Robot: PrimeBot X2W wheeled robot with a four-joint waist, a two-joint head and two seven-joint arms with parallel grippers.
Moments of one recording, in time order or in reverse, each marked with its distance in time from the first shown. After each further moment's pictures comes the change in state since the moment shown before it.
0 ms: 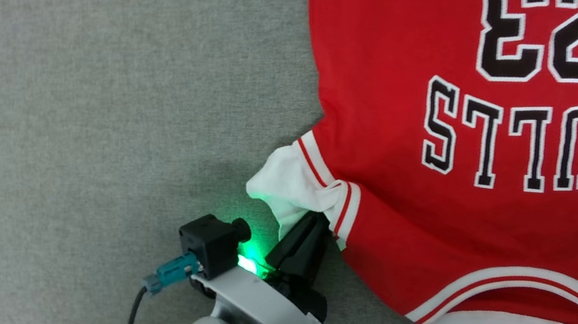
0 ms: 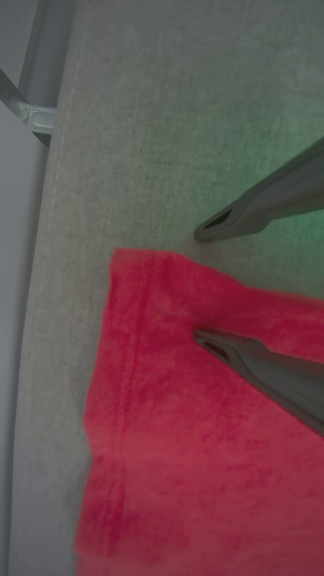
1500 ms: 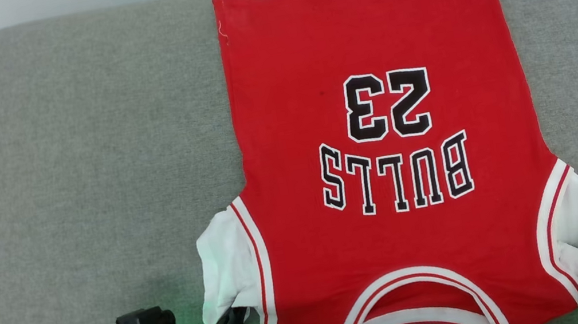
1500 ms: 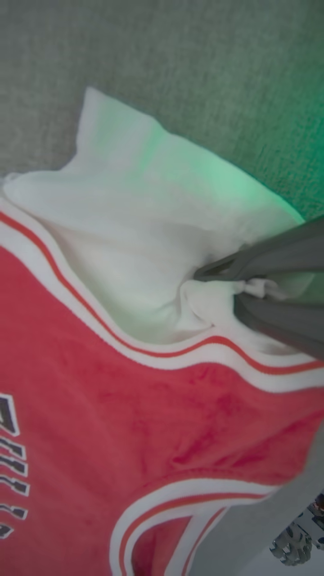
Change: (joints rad) left arm 0.240 0.119 0.063 0.193 -0.186 0.025 0.014; right arm 1.342 -0.063 0.087 -0.720 0.253 0.004 -0.686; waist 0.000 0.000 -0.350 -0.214
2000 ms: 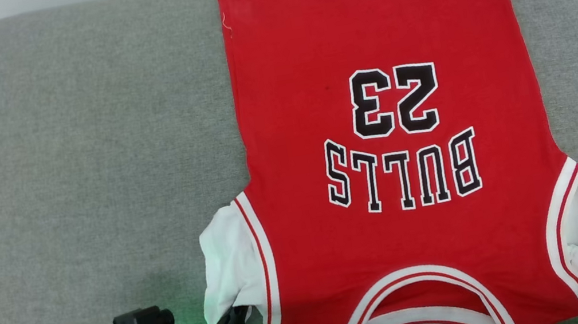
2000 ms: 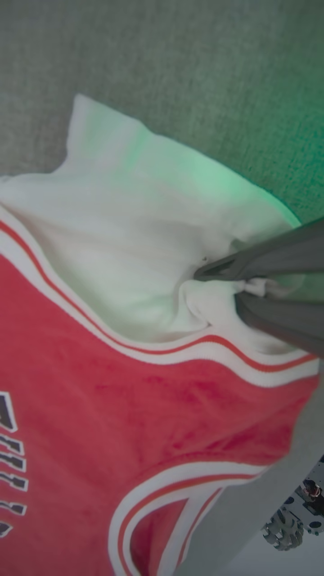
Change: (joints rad) left arm 0.034 0.046 0.025 -0.136 -0.024 0.056 0.012; right arm 0.092 0.014 -0.124 -0.132 -0.001 -0.004 0.116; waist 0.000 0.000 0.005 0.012
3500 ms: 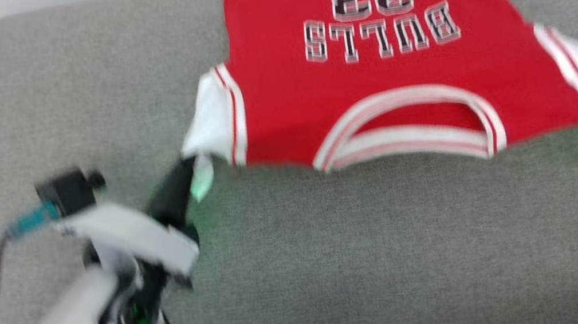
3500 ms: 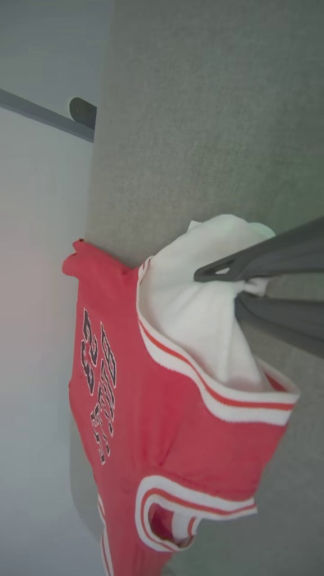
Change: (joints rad) left arm -0.487 -0.026 -0.030 0.269 -0.215 -0.227 -0.057; right arm -0.704 -0.240 0.481 0.350 0.337 0.000 -0.421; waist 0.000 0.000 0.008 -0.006
